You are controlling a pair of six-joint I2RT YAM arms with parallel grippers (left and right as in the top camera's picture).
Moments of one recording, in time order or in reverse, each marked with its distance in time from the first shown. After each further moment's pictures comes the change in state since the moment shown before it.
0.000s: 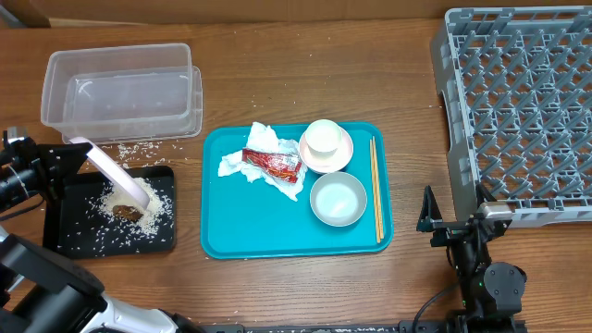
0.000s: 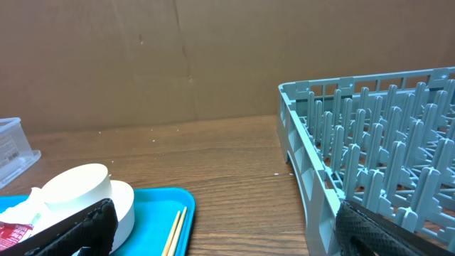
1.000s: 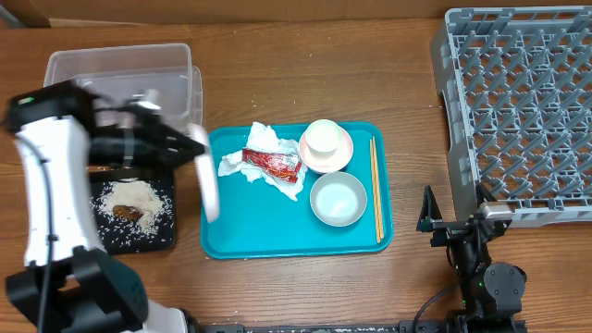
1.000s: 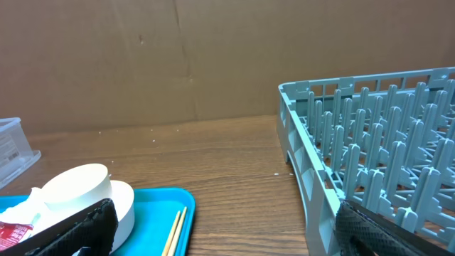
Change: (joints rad) left arm -0.591 -0.142 0.000 -0.158 -0.152 0.162; right arm 0.000 0.000 0.000 0.001 0.000 0.000
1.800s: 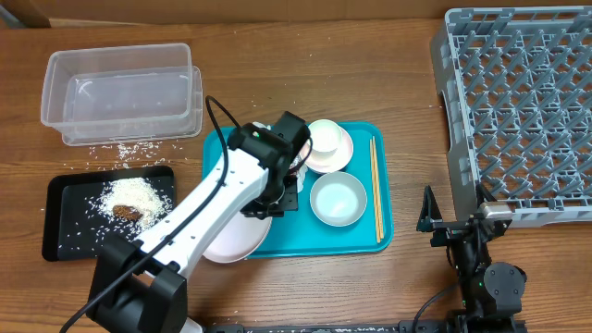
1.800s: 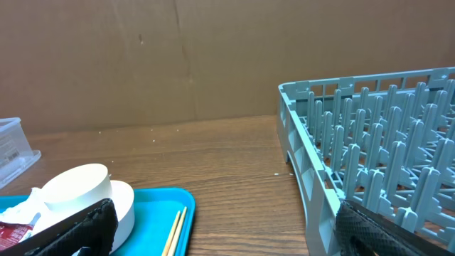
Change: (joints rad) left arm -0.866 -0.008 -0.287 0.453 -0.975 -0.798; right arm 0.000 0.000 0.000 0.000 0.000 0.000
